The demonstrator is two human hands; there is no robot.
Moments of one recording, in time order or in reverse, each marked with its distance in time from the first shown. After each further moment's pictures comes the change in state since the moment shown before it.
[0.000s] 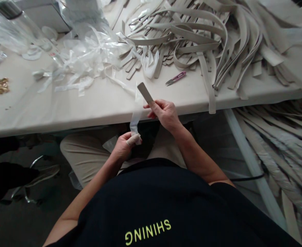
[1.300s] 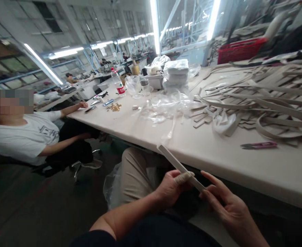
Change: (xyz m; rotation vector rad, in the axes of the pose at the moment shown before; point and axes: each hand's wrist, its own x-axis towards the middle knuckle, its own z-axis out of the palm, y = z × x) left_hand -0.012 0.016 0.020 -0.411 0.121 0.145; right_hand -0.077 0.008 0.009 -0.176 -0.131 0.074
